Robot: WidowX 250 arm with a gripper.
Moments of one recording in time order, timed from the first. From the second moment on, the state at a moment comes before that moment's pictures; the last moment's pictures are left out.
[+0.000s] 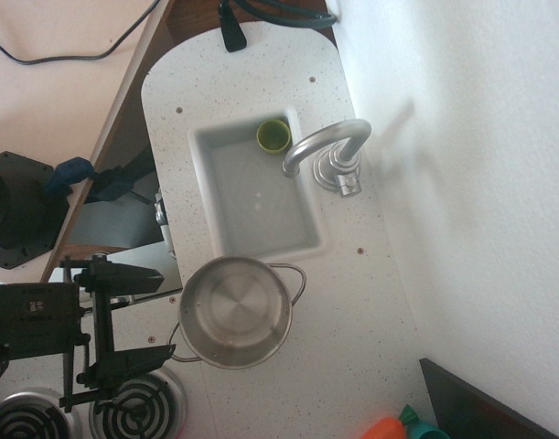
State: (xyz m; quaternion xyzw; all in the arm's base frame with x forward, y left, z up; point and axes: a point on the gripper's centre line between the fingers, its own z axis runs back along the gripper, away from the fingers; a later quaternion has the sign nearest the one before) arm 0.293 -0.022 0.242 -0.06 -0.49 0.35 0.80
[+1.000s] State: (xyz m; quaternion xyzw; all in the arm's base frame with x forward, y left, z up) arm 0.294 0.041 0.173 -0.07 -0.26 0.59 0.76
